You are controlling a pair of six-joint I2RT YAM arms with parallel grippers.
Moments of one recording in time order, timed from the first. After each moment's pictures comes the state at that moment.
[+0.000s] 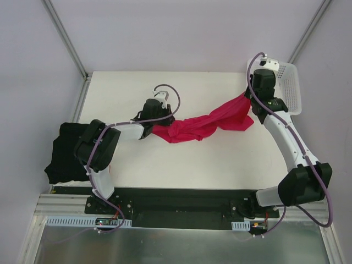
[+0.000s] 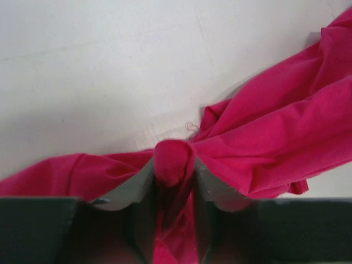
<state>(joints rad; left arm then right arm) -0.49 1.80 0.93 0.35 0.13 -0.37 0.21 1.39 1.30 -0.35 0.41 0.25</state>
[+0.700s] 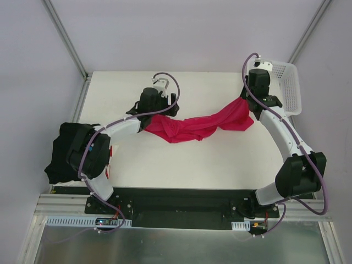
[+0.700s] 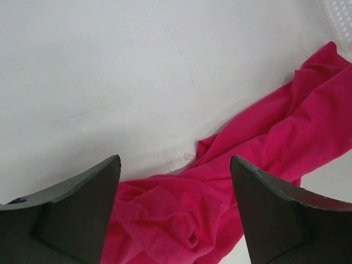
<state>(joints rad) -0.49 1.74 1.10 0.20 0.10 -0.28 0.21 1.48 1.32 -0.34 0.38 0.26</state>
